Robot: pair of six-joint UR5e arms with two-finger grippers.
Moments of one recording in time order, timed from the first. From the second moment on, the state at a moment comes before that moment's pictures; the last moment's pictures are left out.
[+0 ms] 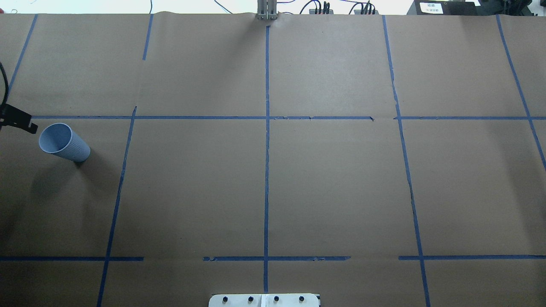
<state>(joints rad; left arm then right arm) -1.14 -1.58 -1.81 -1.83 -2.32 -0.61 1.62 -1.61 1.66 -1.60 2.43 0.11</state>
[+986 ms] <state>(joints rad) -1.06 -1.66 -1.65 -1.87 -2.31 -0.64 1.62 -1.61 1.66 -1.60 2.43 0.11</state>
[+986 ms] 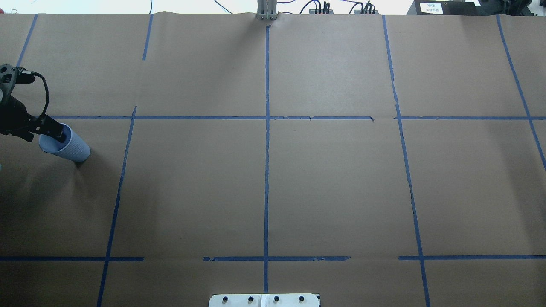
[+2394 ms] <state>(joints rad) -1.01 -2.08 -1.83 -1.38 -2.31 -0.87 1.62 -1.61 1.70 -1.61 2.43 0.15</state>
